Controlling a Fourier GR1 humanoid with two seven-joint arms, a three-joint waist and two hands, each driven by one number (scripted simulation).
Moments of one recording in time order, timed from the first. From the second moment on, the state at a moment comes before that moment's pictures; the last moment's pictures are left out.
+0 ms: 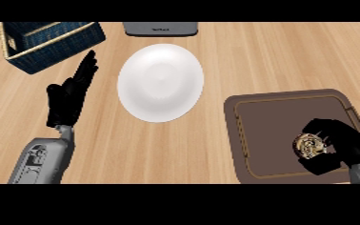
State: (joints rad) left arm -0.26 0.22 -0.01 -1.42 -0.05 0.07 0.11; right arm 0.02 -0.54 0.11 -1.55 0.59 0.21 0.50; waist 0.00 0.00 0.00
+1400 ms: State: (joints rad) left arm -0.25 0.19 0.01 -1.42 -0.09 0.04 0.10; right arm -0.43 -0.35 0.14 -1.50 0.75 -0.03 0.08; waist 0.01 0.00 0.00
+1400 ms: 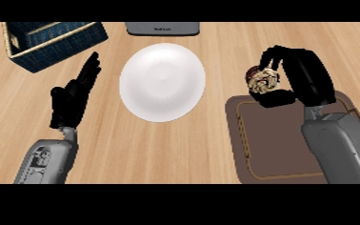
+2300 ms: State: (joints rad) left arm -0.25 0.17 0.01 -1.43 -0.11 0.03 0.10; right arm -0.85 -0.02 0.29 -1.05 0.69 -0.11 0.18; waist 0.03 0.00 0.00
